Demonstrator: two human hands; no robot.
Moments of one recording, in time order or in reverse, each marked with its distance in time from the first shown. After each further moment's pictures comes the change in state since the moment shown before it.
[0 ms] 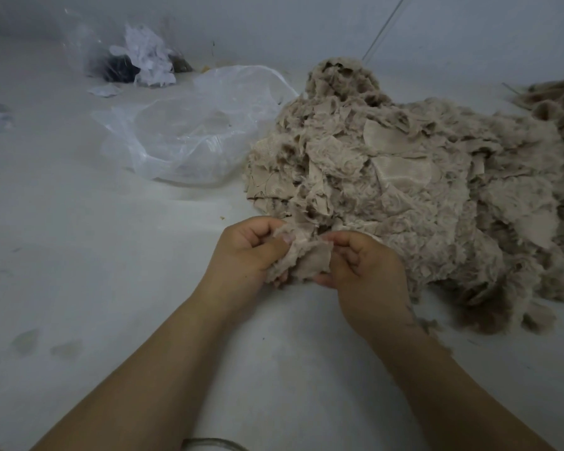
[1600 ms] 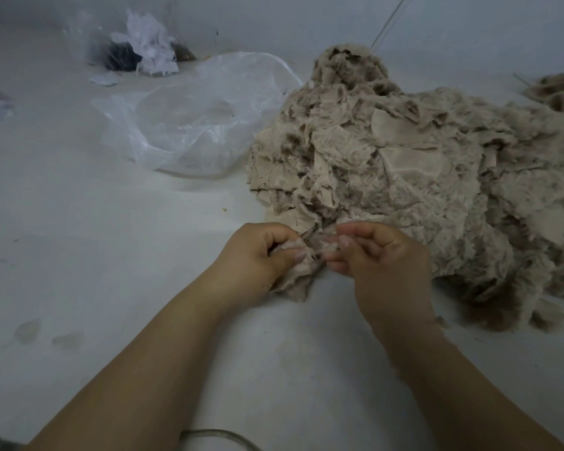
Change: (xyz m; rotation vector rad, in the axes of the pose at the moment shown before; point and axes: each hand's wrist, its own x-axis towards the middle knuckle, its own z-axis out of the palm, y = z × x) left_hand 0.002 0.000 -0.008 0.511 -0.116 -0.044; right_hand -0.004 -0.018 -0.005 0.174 0.118 0.037
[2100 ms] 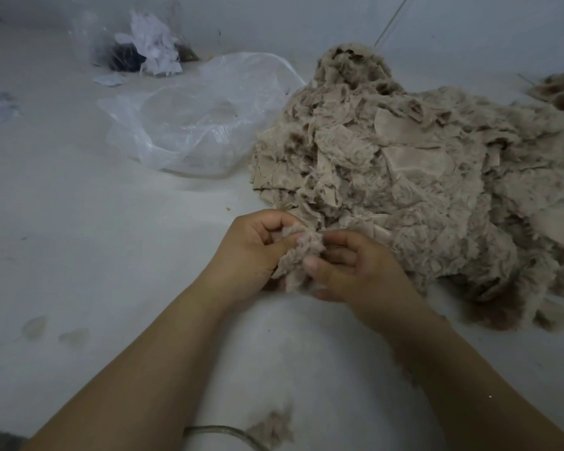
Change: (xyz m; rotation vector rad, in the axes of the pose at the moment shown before) left_hand -0.004 0.004 0.003 -0.398 0.048 0.063; right_hand 0.001 0.004 -0.005 -0.052 -0.386 0.232
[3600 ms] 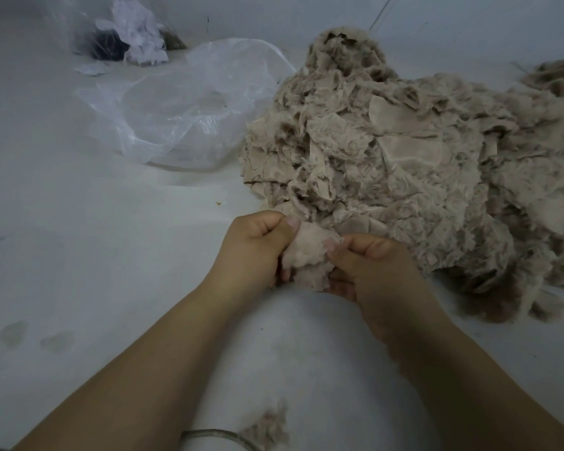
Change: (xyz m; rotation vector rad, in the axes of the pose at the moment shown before) left_hand 0.005 -0.008 0.013 0.123 0.170 -0.093; right_hand -0.002 0.001 0.000 0.258 0.144 0.084
